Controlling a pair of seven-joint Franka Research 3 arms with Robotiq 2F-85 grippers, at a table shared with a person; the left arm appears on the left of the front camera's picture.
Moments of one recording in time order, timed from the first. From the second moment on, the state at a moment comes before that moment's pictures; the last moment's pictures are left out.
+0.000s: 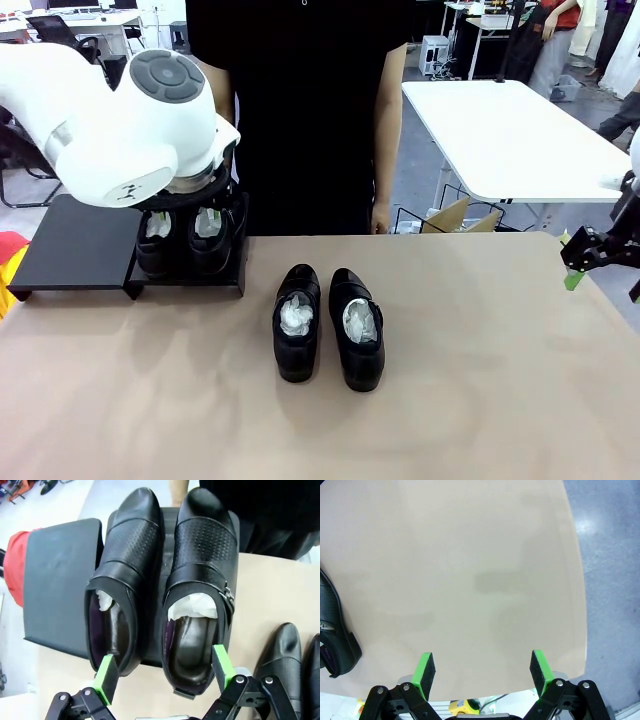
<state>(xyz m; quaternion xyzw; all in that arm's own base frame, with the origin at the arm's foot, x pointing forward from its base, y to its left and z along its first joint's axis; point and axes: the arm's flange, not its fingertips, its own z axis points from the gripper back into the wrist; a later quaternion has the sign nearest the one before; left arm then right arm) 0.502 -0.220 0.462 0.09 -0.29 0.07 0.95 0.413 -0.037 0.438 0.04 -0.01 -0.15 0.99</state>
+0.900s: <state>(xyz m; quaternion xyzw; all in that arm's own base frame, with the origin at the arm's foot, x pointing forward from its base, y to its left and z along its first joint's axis) 0.495 -0.226 0.479 0.07 -0.28 0.05 0.96 0.413 -0.037 0.438 0.04 -0.01 -0.15 0.99</state>
